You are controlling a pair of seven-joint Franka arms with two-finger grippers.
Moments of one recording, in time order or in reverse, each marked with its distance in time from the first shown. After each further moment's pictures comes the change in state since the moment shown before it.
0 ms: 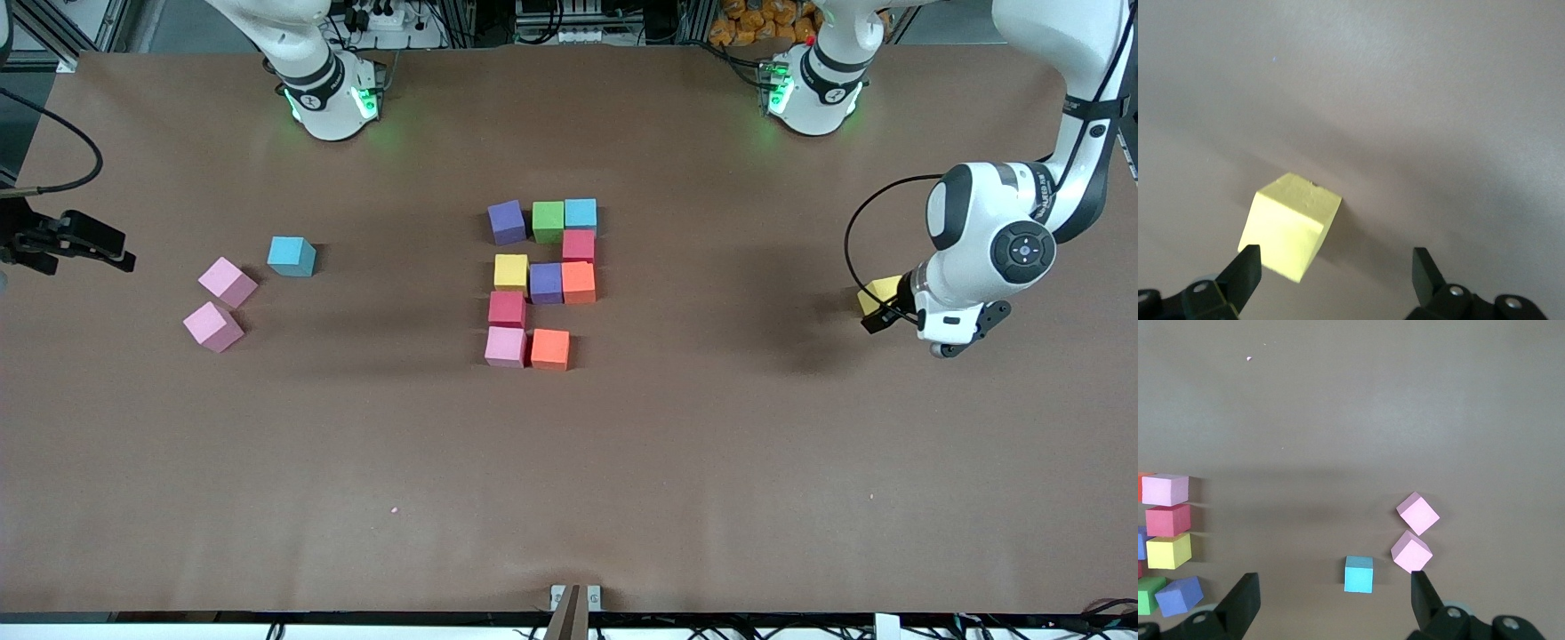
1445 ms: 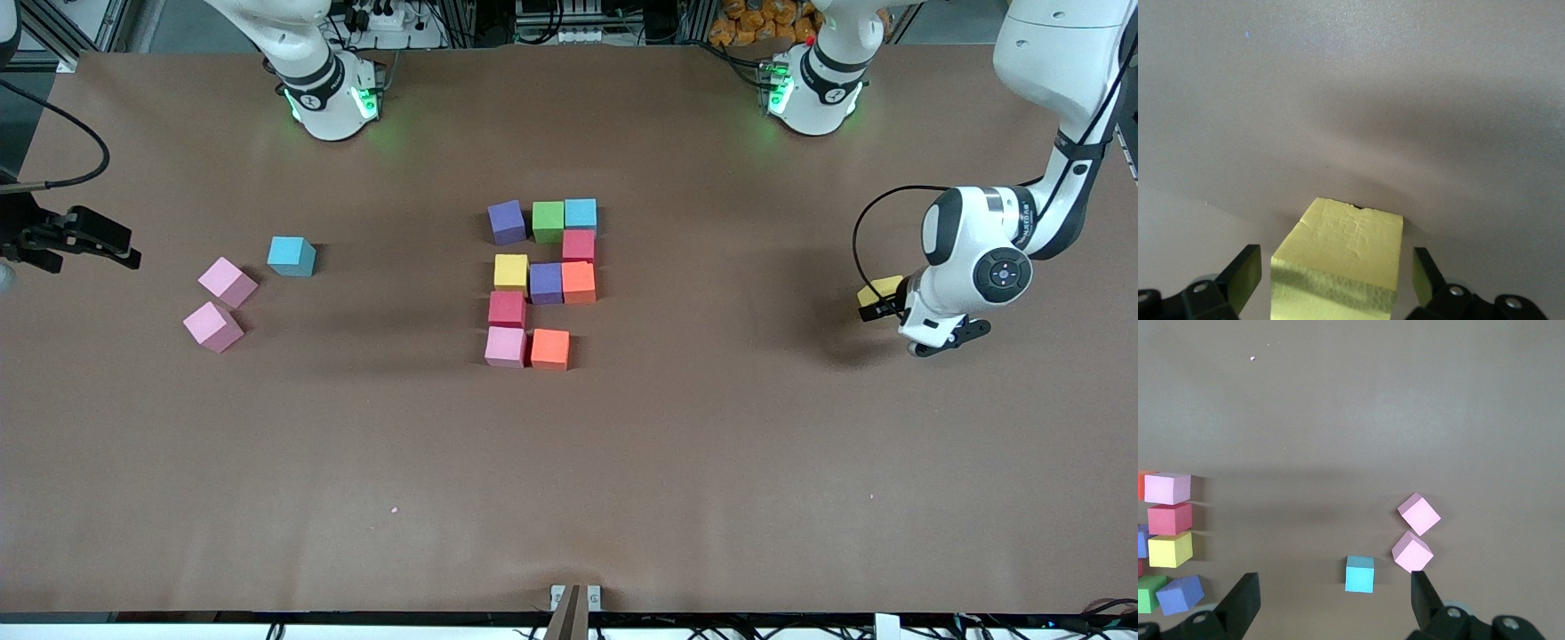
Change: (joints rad) left arm 0.082 0.121 -0.005 -0.039 0.079 0.061 0.226; right arm 0.004 -0.004 0.000 0.001 -0.001 -0.002 0.000
